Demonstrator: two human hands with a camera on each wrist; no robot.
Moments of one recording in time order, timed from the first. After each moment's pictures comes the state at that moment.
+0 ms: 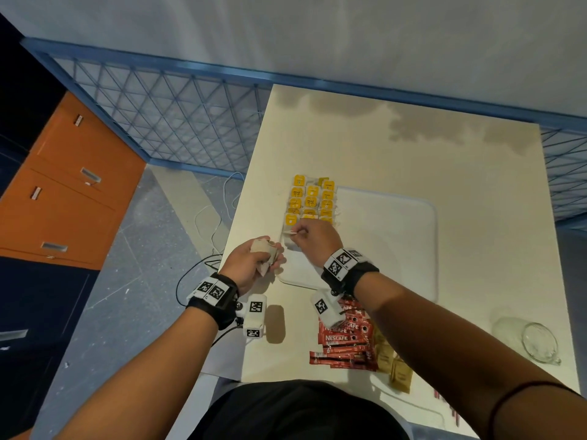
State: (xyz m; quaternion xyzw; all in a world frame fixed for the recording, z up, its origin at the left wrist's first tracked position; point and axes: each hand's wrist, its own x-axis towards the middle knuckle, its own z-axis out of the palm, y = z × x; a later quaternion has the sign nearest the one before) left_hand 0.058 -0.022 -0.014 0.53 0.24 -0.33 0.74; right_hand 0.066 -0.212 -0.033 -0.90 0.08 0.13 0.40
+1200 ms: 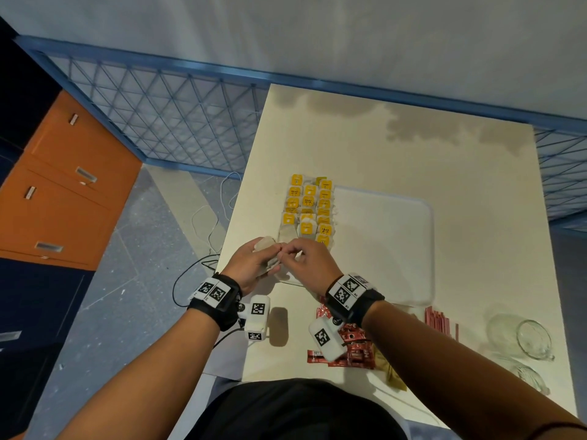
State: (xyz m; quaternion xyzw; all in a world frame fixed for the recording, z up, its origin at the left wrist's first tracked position) left_hand 0.054 -0.028 -0.010 0.56 0.18 -0.36 0.72; right_hand 0.013 -0.192 -0.009 -0.83 0.07 0.10 0.55
